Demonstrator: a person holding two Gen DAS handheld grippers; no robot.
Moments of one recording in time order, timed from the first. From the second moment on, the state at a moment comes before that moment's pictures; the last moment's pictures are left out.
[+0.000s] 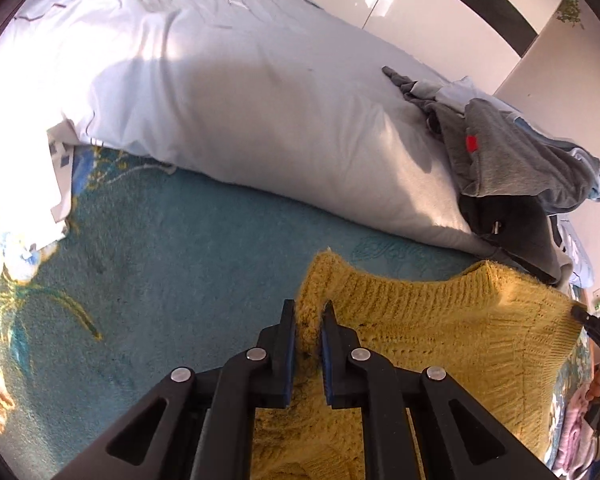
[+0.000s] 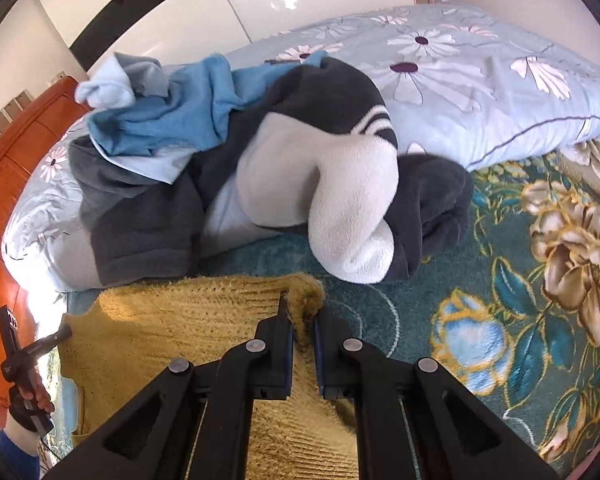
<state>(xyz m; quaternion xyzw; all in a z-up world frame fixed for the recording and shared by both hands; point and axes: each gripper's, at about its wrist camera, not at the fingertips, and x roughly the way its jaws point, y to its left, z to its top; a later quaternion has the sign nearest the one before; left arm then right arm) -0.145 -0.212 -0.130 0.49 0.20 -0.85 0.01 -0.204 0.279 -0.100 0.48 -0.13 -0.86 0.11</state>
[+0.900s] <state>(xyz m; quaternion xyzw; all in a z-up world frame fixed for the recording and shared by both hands) 0.034 -0.210 -0.144 0.52 0.27 -0.81 0.02 0.059 0.355 -0.128 0.46 -0.28 -0.84 0.02</state>
